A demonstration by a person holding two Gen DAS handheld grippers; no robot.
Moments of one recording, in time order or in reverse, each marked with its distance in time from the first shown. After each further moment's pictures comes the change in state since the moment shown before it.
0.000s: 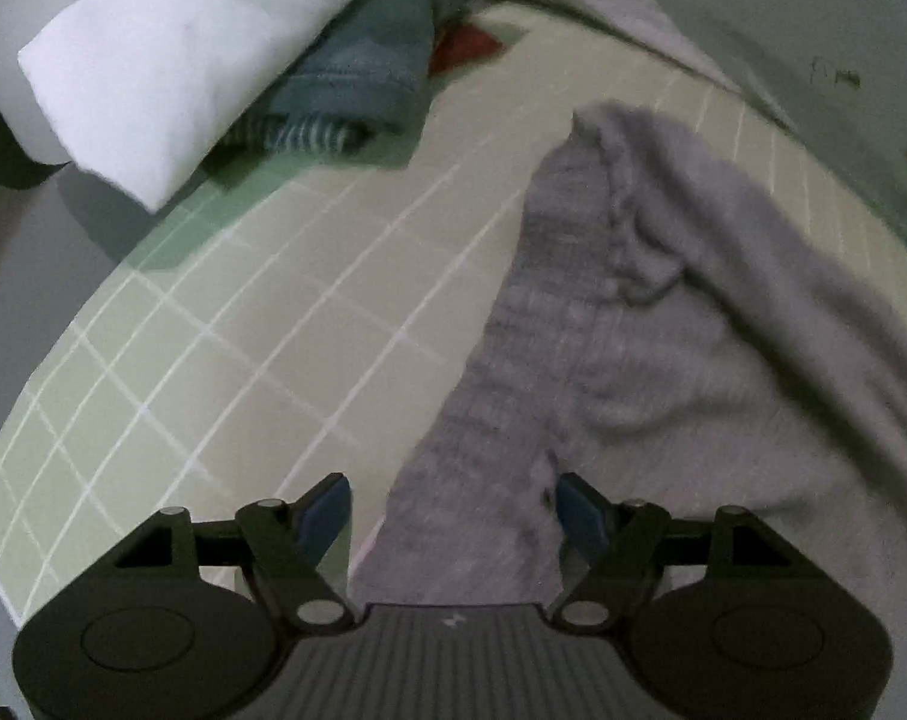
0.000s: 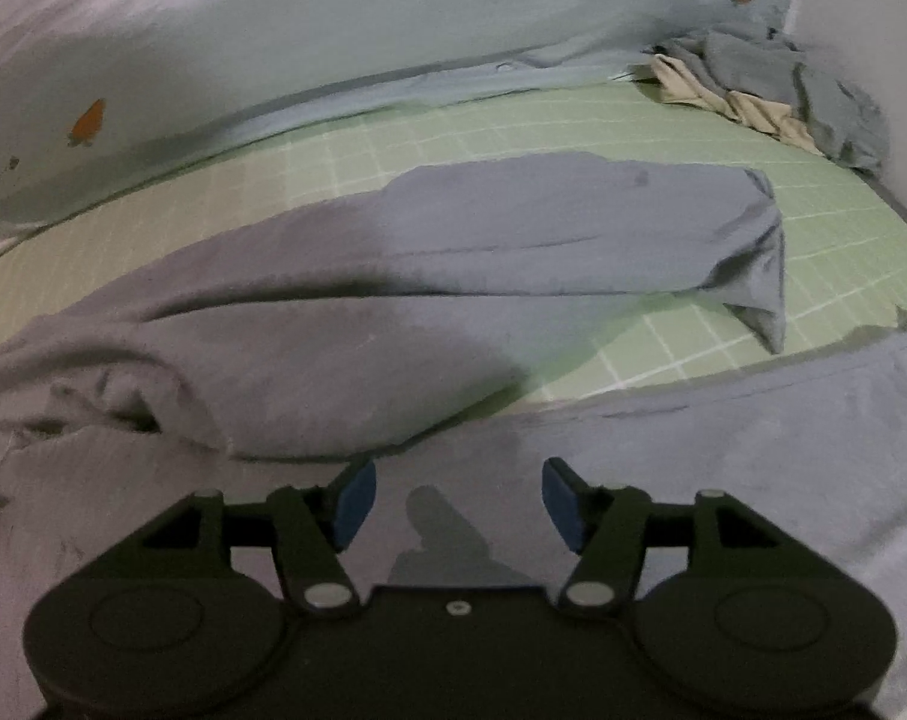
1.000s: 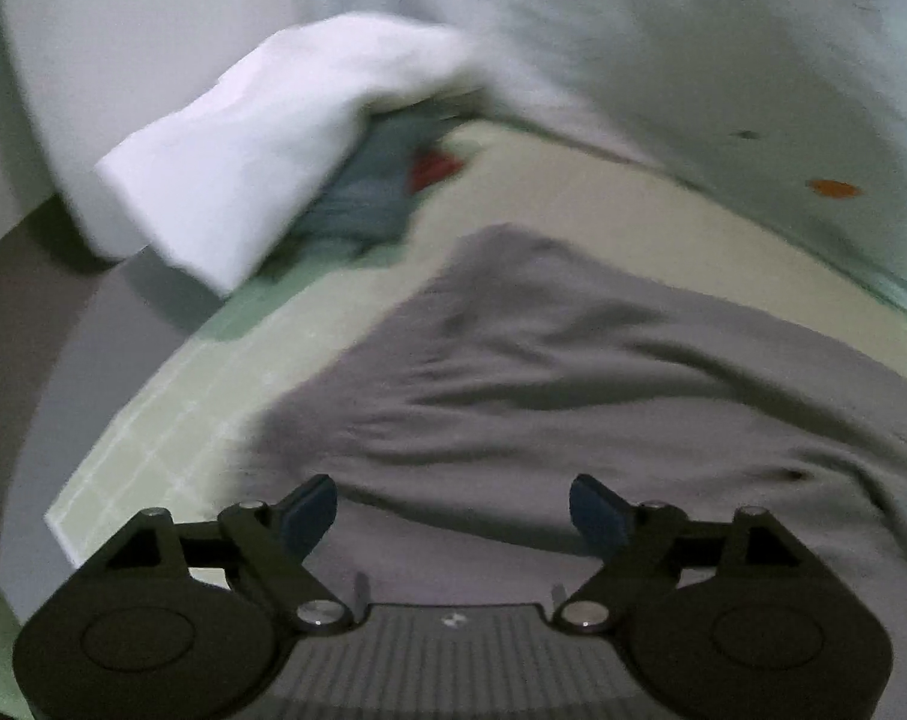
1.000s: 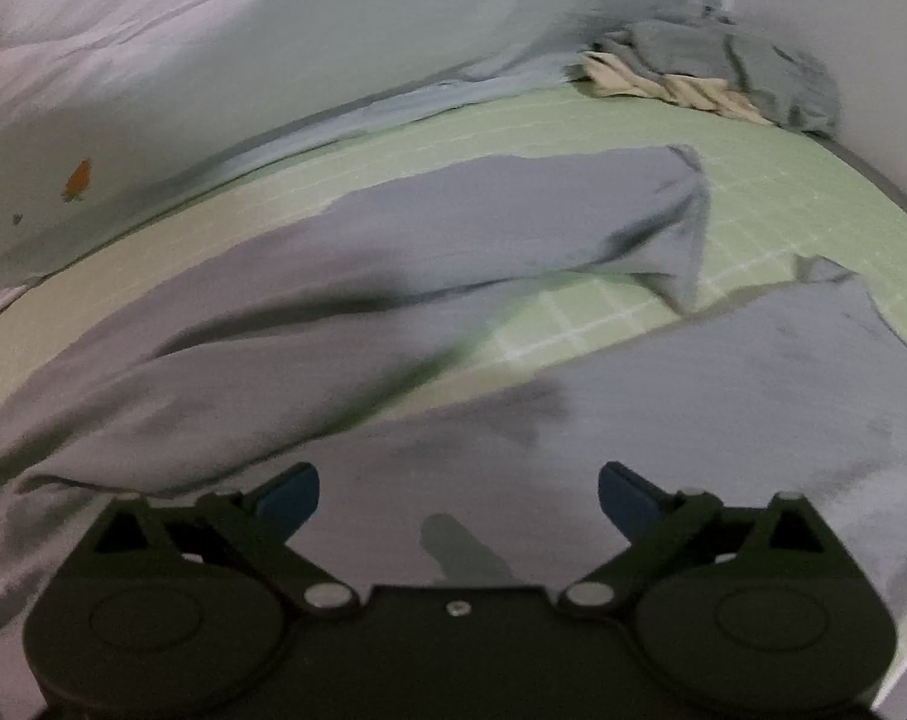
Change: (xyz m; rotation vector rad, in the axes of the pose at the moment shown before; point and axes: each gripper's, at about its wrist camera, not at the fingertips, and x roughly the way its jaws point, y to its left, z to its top) left arm -0.100 -0.033 -0.050 0.079 -0.223 0.000; right arm -0.027 -0.072 -0.023 0.102 -0.049 0.028
